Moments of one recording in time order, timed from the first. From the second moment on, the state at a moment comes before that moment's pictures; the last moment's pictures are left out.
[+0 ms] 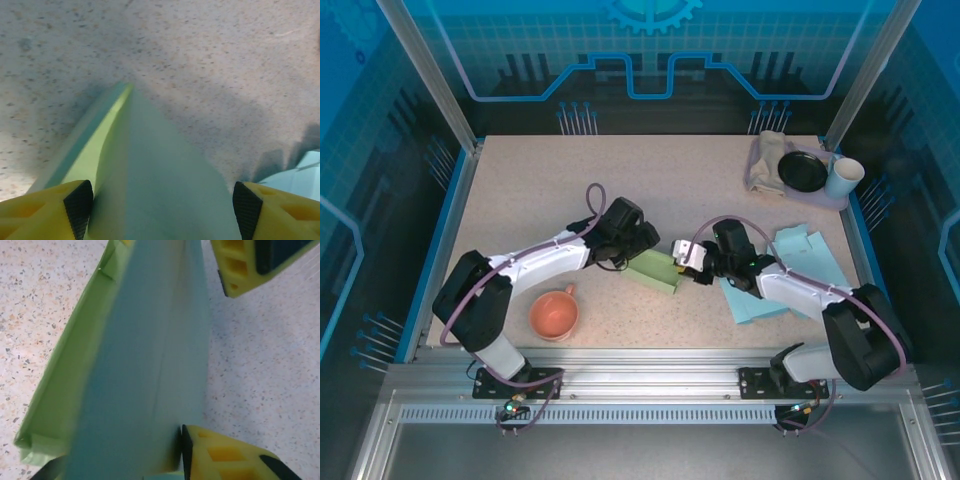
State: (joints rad) left arm -0.66 1.63 1.07 -0.38 0.00 -1.16; right arm 0.50 1.36 0.62 -0.03 -0.37 -0.80
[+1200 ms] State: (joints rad) left arm -0.67 1.60 0.95 -0.42 -0.17 -1.14; right arm 0.54 1.04 0.68 -0.20 -0.02 0.00
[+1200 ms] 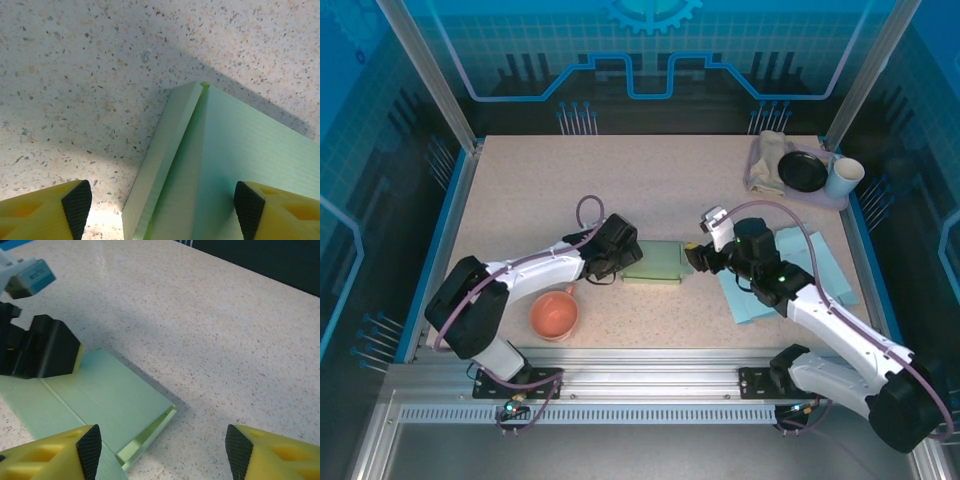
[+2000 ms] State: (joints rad) left arm -0.68 1.70 0.99 -0.39 -0.21 -1.05; right arm 0.61 1.56 0.86 -0.31 0.18 0.20
